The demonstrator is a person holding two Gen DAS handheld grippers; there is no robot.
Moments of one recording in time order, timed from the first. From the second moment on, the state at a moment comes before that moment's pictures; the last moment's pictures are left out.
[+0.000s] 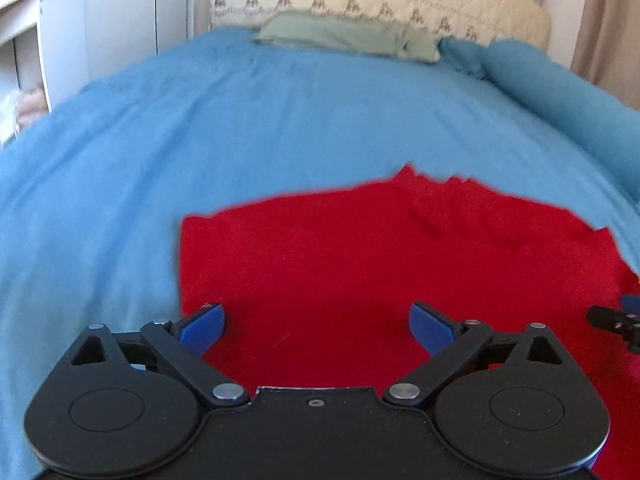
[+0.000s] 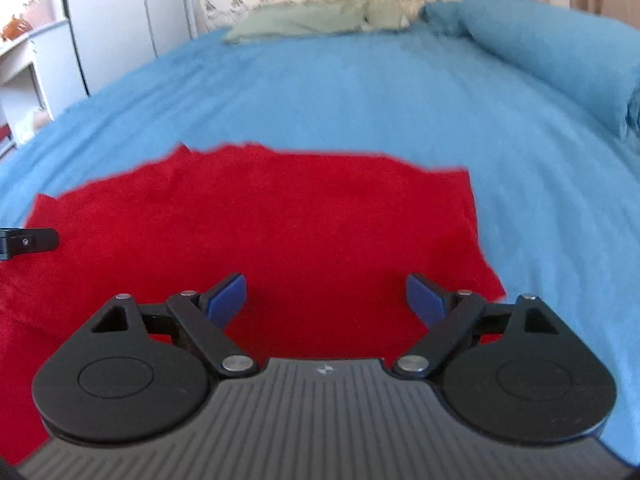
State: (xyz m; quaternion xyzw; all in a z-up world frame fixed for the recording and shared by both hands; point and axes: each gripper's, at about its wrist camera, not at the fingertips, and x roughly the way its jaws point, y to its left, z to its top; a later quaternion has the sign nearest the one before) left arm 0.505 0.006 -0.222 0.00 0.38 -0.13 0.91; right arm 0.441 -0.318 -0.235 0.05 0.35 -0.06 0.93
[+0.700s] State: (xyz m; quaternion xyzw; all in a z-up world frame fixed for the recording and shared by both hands) left arm 0.444 0.029 -0.188 -0.03 0.39 -0.11 0.92; right arm 0.383 -0.331 -0.206 0.01 0.31 -0.04 0.95
